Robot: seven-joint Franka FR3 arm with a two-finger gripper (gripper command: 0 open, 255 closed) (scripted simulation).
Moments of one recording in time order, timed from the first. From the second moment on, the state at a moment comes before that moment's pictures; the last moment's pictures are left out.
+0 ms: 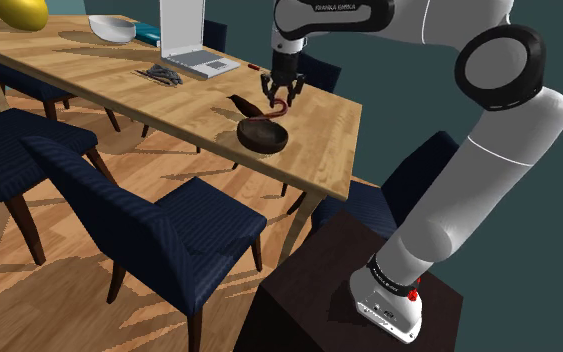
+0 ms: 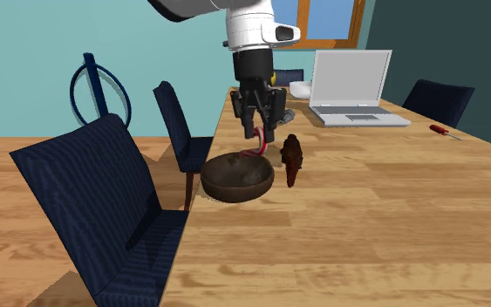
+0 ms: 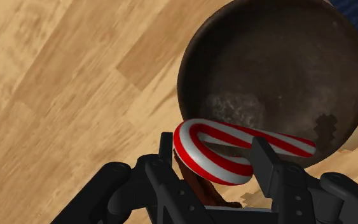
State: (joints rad) arm -0.09 0.05 0.06 -1.78 -0.15 1.74 0.50
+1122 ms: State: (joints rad) arm -0.11 0.09 0.07 -1.88 -0.12 1.93 0.21
